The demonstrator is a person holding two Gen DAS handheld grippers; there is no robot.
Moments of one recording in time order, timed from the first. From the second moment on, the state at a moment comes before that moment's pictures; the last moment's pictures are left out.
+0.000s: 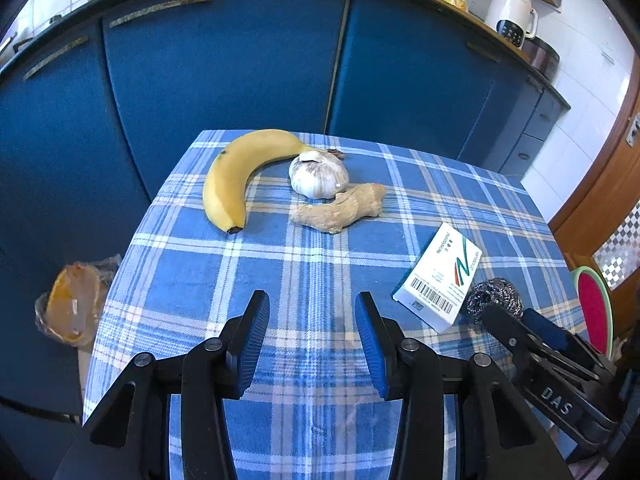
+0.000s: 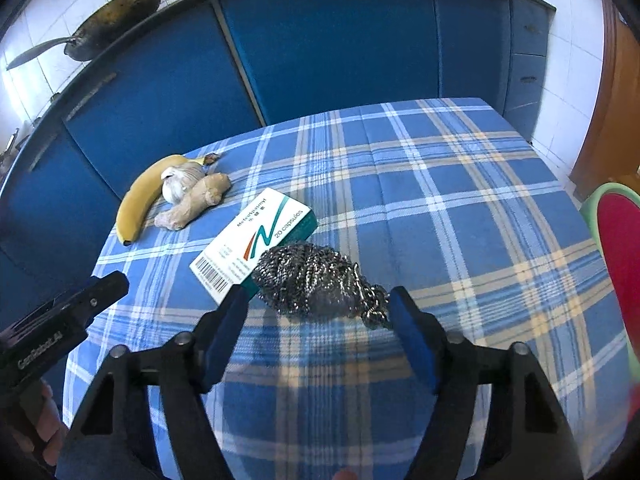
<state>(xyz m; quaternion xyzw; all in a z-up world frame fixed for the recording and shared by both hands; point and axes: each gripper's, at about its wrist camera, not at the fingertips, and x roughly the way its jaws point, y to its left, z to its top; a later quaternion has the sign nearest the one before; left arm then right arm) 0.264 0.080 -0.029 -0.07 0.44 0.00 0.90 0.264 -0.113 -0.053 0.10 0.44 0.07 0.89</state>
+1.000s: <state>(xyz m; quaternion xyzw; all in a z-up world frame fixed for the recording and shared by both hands) 0.288 -0.003 -0.042 0.02 0.44 -0.11 0.89 0.230 -0.175 -0.021 0.10 0.40 0.08 0.91</state>
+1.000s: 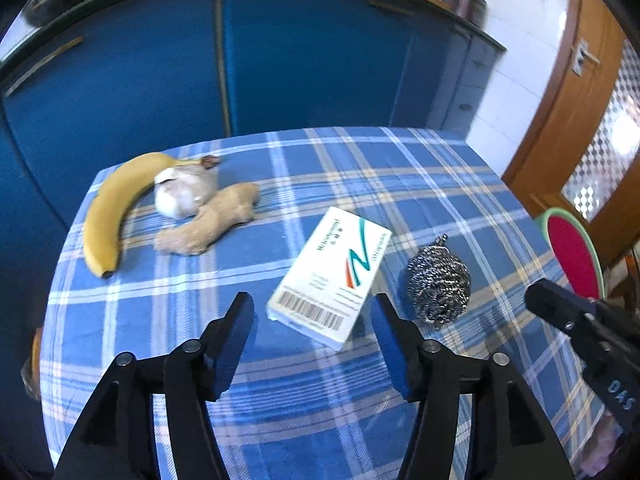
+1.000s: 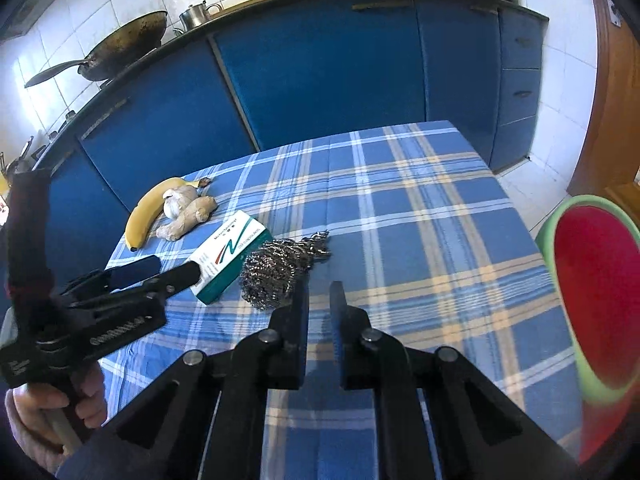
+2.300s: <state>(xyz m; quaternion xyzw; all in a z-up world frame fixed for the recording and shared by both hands) 0.274 0.052 -0.035 -0.06 0.42 0.00 0.90 0.242 -0.156 -0.026 0.13 0.41 0.09 0.90</state>
